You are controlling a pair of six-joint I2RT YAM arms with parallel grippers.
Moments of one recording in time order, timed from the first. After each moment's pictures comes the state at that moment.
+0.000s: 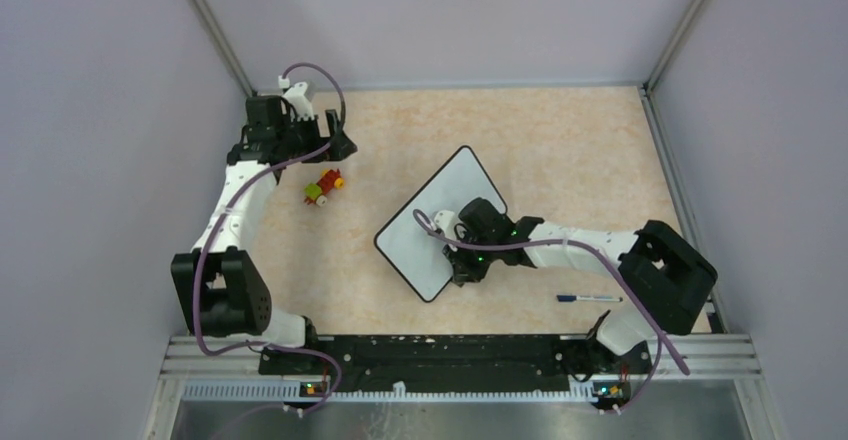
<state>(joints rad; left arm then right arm) 0.05 1.45 1.24 -0.43 0.50 -0.10 0.88 1.51 0.79 -0.25 -0.32 -0.10</state>
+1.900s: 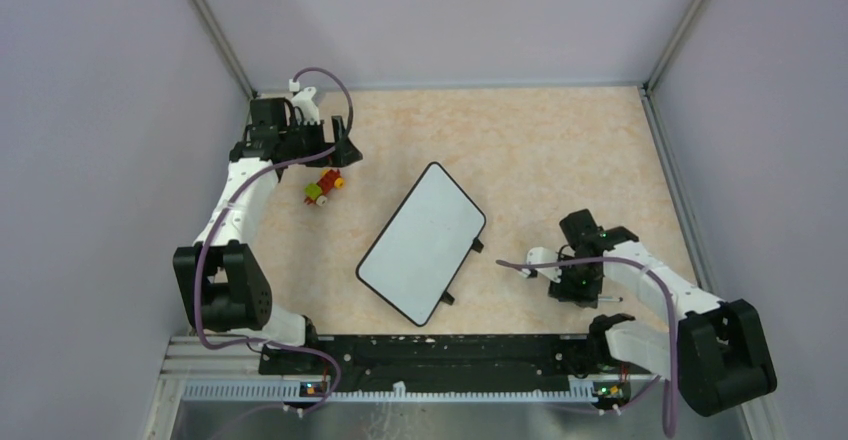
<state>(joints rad) 0.05 1.48 1.25 -0.48 0.59 -0.03 0.30 1.09 0.52 -0.91 -0.05 -1.01</state>
